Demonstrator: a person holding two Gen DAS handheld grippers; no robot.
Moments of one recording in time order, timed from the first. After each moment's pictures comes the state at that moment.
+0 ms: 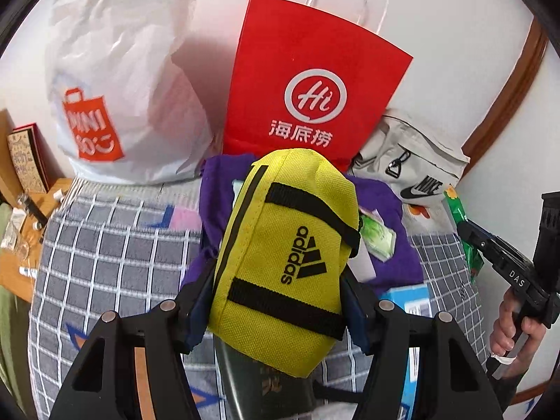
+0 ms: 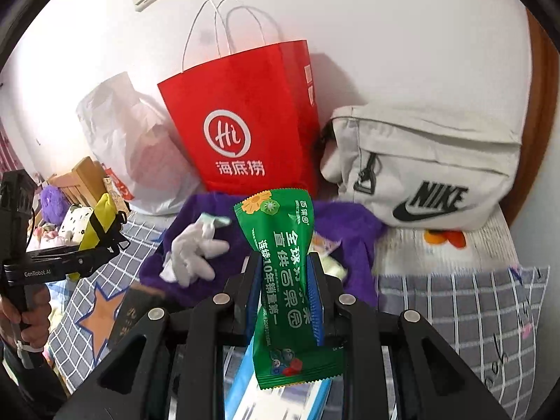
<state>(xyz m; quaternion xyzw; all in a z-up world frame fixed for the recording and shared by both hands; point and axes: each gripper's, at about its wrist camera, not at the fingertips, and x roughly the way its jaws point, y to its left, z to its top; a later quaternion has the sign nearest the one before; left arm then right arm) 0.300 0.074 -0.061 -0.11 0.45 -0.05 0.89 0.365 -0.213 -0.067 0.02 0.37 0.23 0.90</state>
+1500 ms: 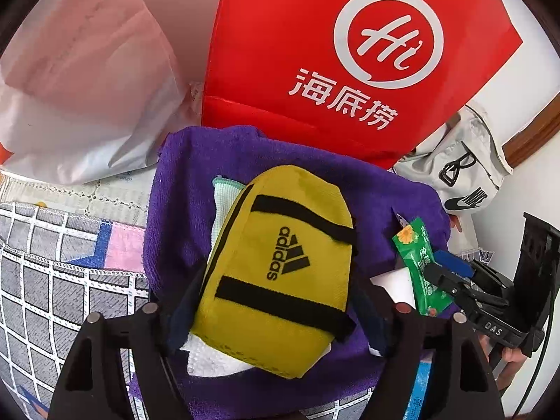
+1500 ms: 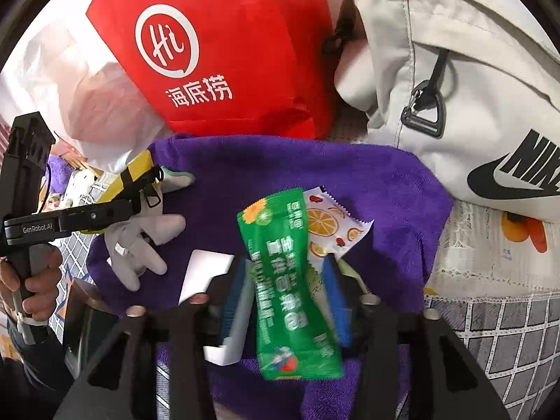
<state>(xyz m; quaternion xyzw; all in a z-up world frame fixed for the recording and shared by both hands) 0.421 0.073 -0.152 -0.15 0.52 -0.07 0.84 0.466 -0.182 -0.176 0.01 0.49 0.26 0.83</state>
